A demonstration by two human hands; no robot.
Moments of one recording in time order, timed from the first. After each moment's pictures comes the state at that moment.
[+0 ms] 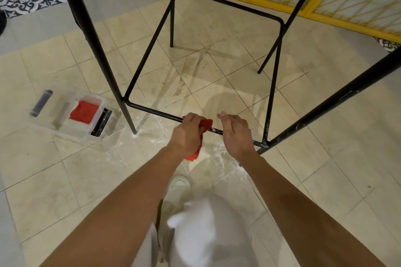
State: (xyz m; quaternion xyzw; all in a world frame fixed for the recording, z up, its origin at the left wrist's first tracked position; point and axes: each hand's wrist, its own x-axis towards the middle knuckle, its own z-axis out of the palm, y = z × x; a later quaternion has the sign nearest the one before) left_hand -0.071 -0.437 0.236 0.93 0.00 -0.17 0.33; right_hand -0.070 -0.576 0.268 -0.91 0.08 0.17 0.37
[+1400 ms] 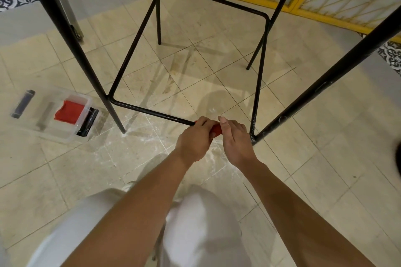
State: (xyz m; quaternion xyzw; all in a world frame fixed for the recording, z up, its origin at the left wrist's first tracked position) left_hand -0.082 -0.486 0.232 0.93 -0.09 -0.17 0.31; right_hand -0.094 -0.612 0.264 -0.92 0.05 0.16 0.35
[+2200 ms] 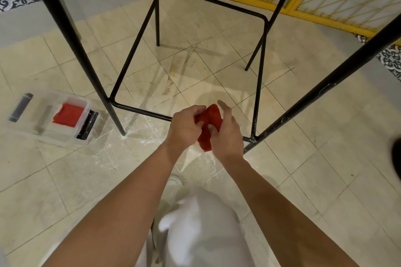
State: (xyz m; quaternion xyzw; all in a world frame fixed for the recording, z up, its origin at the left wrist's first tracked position) left_hand -0.064 -0.459 0.274 0.86 0.08 -0.16 0.48; right_hand -0.085 -0.570 0.270 -0.92 0.12 0.09 0.37
